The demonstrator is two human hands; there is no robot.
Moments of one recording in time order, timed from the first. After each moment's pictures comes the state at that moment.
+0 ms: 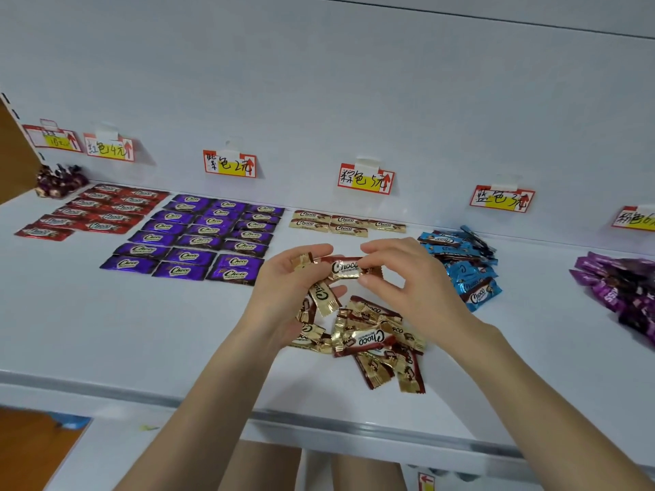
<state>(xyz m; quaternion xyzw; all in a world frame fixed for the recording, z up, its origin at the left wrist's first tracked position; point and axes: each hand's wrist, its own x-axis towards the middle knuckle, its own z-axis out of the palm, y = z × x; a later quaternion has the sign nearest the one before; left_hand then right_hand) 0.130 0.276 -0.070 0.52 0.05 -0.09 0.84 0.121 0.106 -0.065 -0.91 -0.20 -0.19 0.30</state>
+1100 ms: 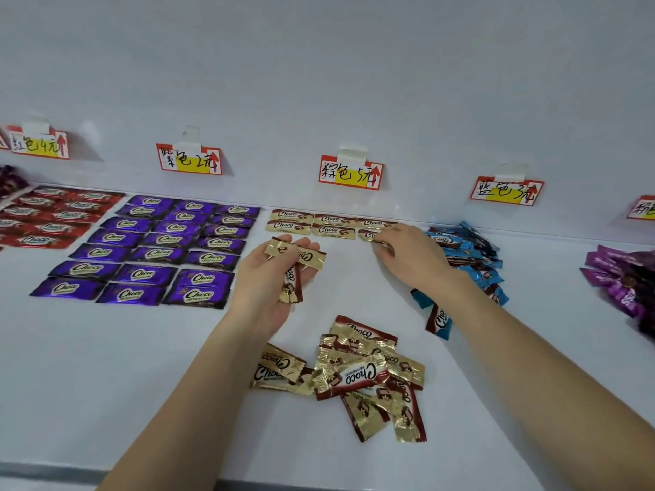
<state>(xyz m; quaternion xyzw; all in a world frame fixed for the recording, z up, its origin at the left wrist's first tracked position) 0.200 0.259 -0.094 0.42 0.14 -0.08 0.89 0.240 0.052 -0.107 -0.99 -0.08 -0.08 0.08</state>
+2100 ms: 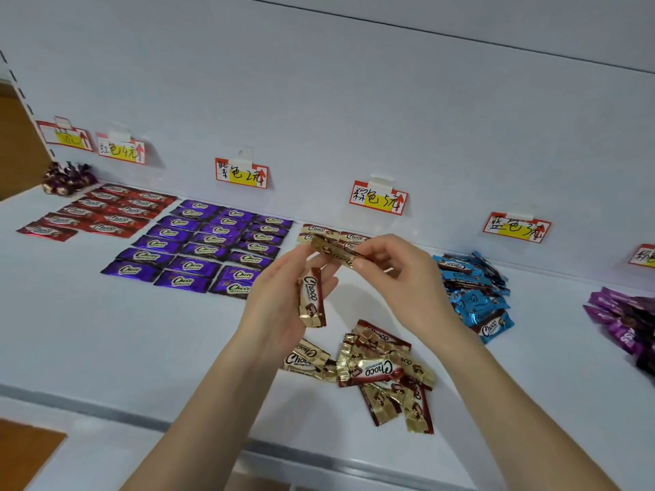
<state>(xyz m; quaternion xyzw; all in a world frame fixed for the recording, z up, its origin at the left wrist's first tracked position) 0.150 0.280 -0.069 0.38 0.09 -0.07 0.92 0.149 0.134 -0.050 -0.85 -0.15 -0.16 0.48</state>
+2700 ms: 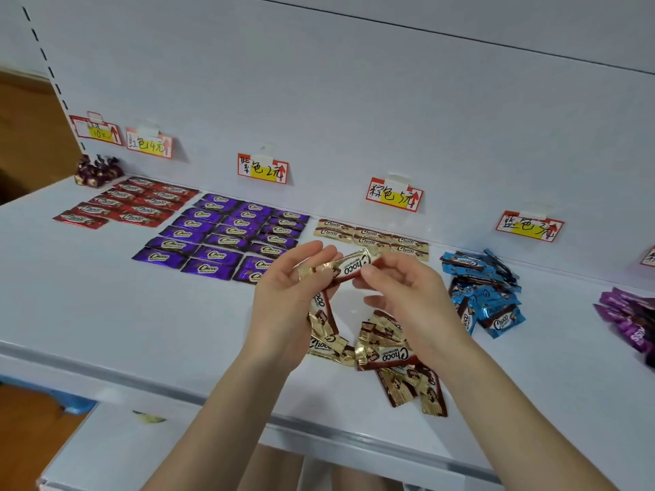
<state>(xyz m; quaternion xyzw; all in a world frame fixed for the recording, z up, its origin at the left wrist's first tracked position) 0.116 0.296 -0.072 0.44 0.03 0.01 0.90 0.118 0.155 -0.055 -0.71 -0.04 -0.01 0.70</state>
